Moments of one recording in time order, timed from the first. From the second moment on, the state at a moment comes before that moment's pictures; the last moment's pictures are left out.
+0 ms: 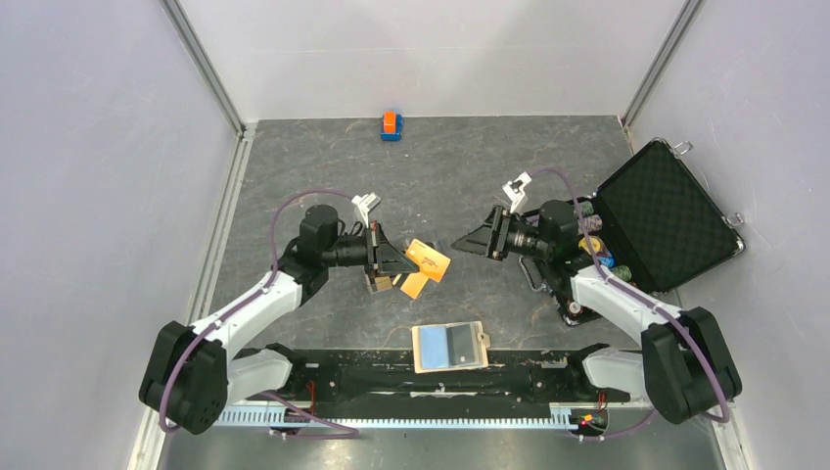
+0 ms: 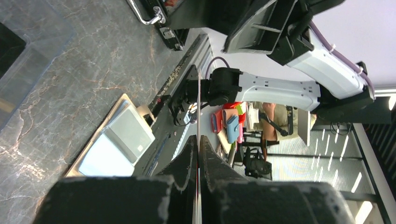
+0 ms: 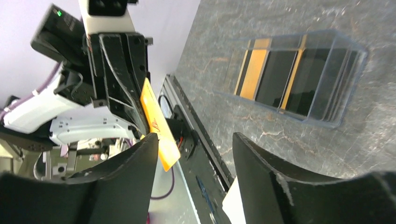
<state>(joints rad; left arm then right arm) -0.45 1.13 0.57 0.21 0.90 -0.95 0.37 1.20 0.55 0.43 -0.78 0.89</state>
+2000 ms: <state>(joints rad) -0.43 1.32 0.87 -0.45 1.11 -0.31 0.47 1.43 0.72 0.49 -1.00 0.92</state>
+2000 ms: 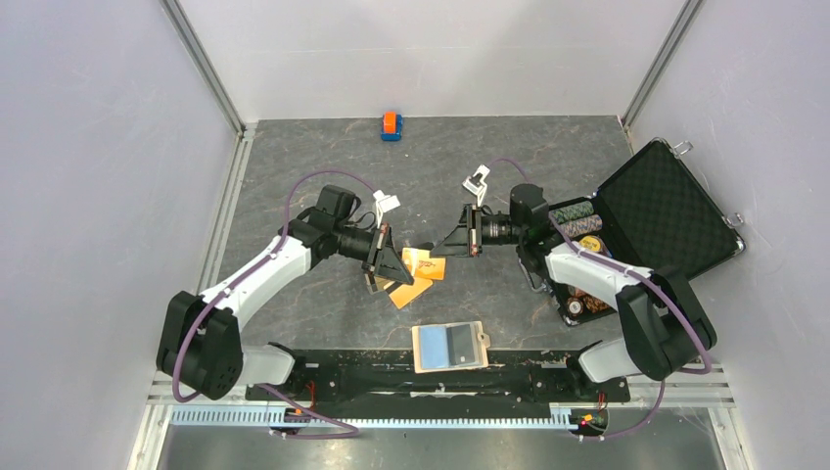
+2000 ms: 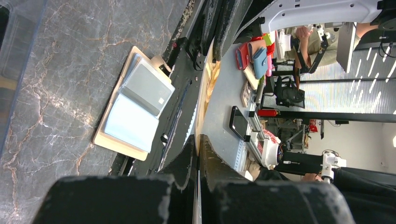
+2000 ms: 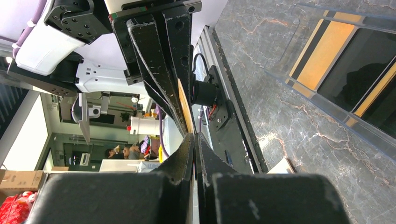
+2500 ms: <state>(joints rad) -0.40 1.33 0.89 -0.51 1.10 -0.31 0.37 1.44 0.75 0.51 -0.98 0.93</state>
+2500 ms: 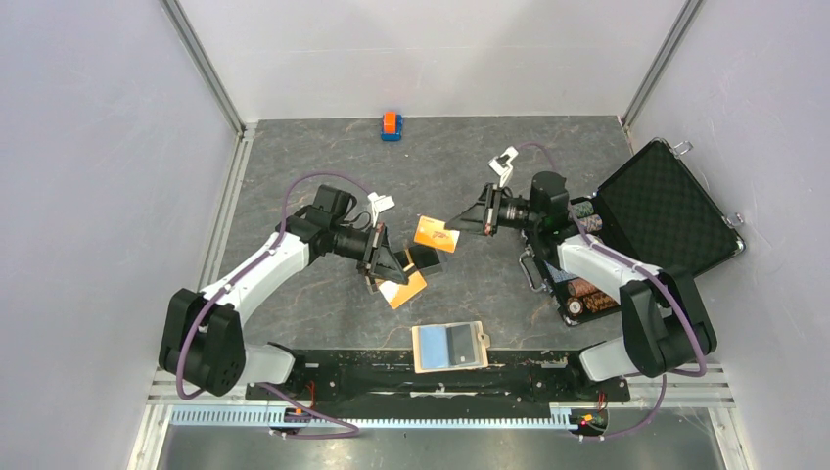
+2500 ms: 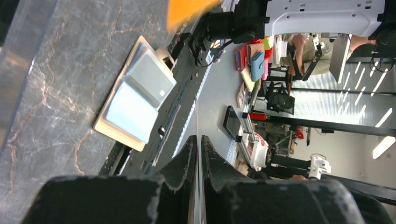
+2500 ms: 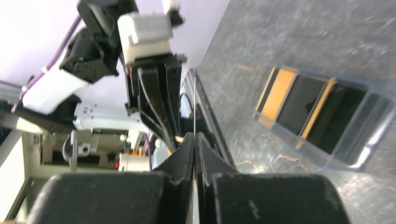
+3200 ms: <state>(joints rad) -0.36 1.46 0.93 -0.55 0.70 -0.32 0.33 1.33 0.70 0.41 -0.86 0.84</state>
